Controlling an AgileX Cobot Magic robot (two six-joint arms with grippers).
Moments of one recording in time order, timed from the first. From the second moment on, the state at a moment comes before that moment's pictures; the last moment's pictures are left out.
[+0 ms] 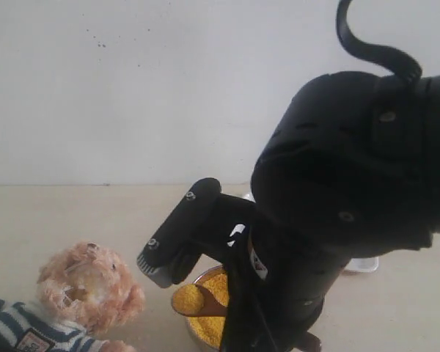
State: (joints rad) left arm 0.38 1.52 -0.40 -1.28 0.97 1.35; right arm 1.04 1.53 -1.18 -0.32 1.03 0.07
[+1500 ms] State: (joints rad) left arm 0.38 1.52 -0.40 -1.28 0.97 1.35; right arm 1.18 1.89 -1.58 -0.52 1.09 0.05
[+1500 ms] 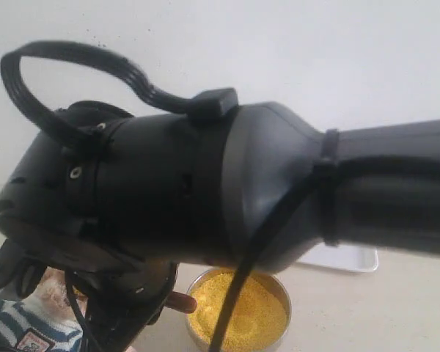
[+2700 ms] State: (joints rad) left arm 0.38 1.52 -0.40 -1.28 0.97 1.35; right arm 1.30 1.97 -1.58 -0.81 1.16 0.03
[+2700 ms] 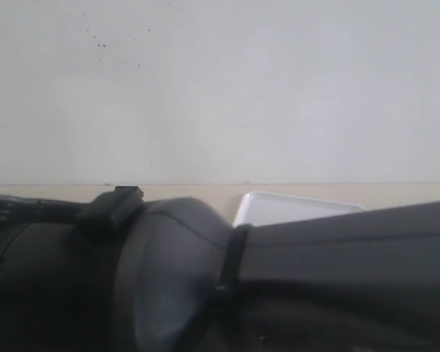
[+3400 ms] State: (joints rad) left arm 0.38 1.52 -0.40 -1.28 0.97 1.35; right arm 1.34 2.02 -1.58 -0.98 1.21 0.02
